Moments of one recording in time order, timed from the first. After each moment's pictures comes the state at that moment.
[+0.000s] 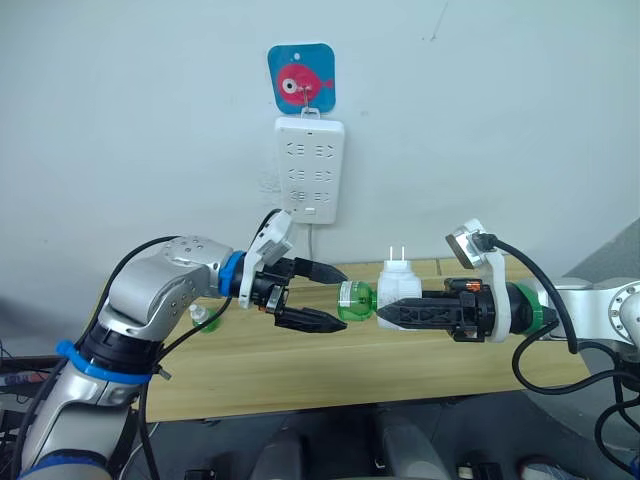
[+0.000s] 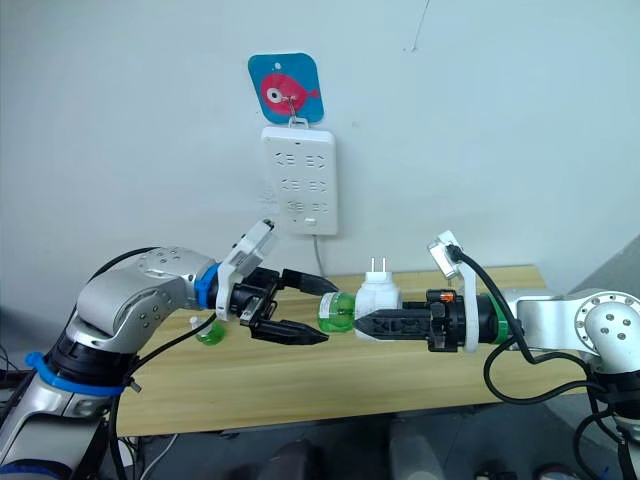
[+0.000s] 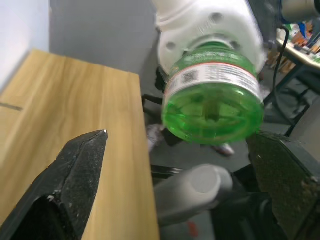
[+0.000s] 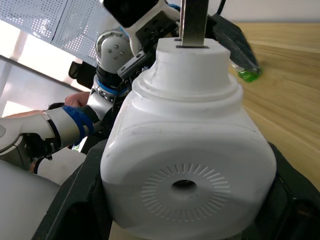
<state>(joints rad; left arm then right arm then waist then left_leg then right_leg) -0.52 0.74 -0.17 -0.20 -0.65 0.57 -1.31 -0.43 -0.92 0.10 -0.34 1.93 1.12 0.24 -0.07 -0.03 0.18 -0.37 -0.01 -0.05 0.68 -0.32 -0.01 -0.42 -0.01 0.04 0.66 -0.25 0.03</state>
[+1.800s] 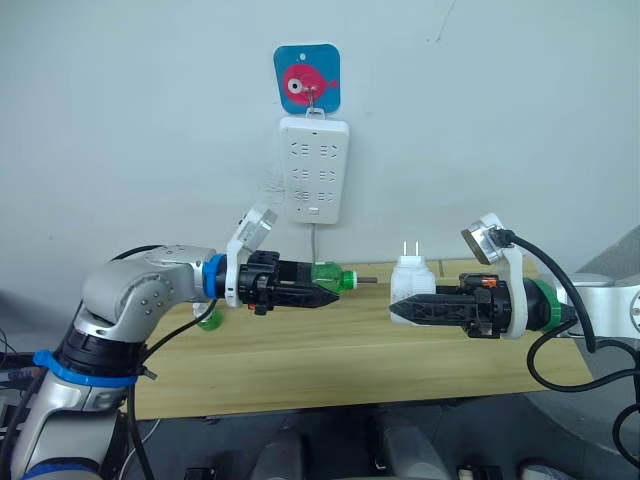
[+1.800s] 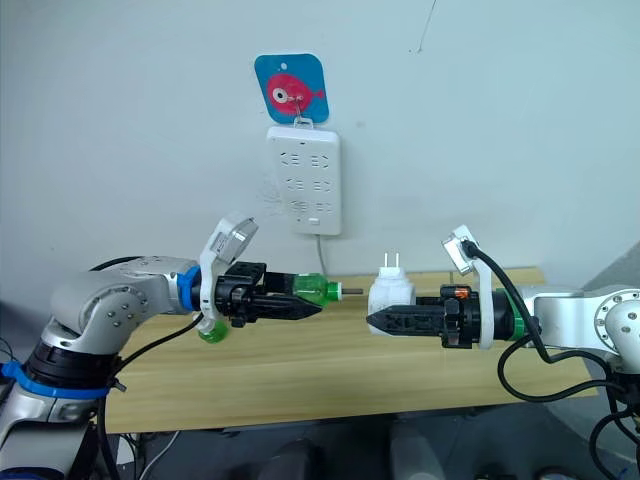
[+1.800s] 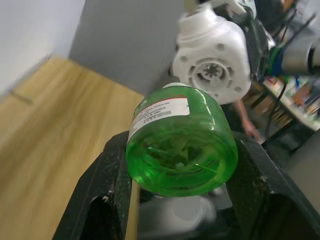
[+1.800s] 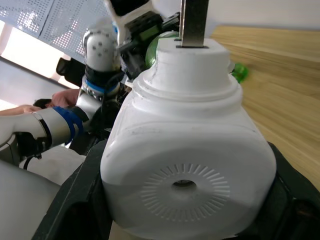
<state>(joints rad) -0.56 0.77 -0.09 -0.16 -0.99 1.03 -1.13 -0.42 -0.99 0.05 -0.36 1.90 1.12 0.28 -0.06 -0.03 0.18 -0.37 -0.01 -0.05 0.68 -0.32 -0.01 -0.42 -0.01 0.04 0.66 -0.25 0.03</state>
